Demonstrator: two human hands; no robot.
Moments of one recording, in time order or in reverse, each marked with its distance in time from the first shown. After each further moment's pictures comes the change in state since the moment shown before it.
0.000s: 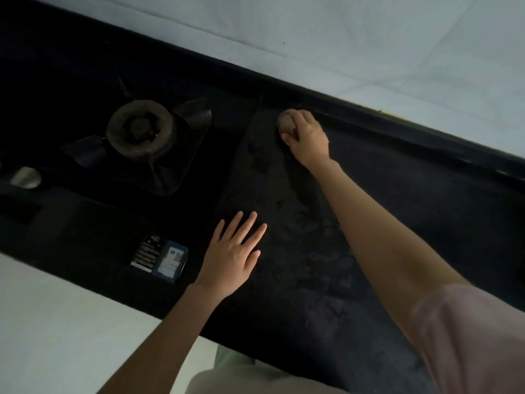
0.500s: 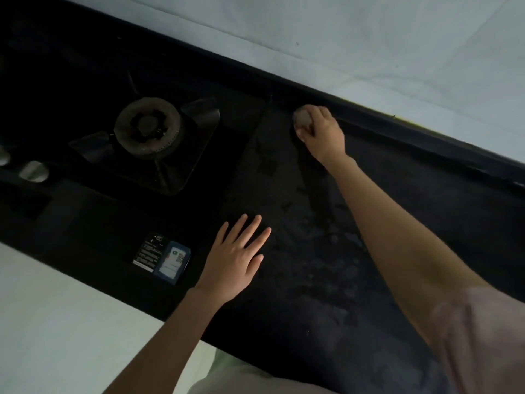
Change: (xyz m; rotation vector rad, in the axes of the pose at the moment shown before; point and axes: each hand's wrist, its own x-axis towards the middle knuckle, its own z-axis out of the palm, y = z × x) left_hand -0.001 0.000 0.002 -0.029 0.002 -0.017; right_hand 0.020 0.016 -0.006 -0.009 0.002 0.018
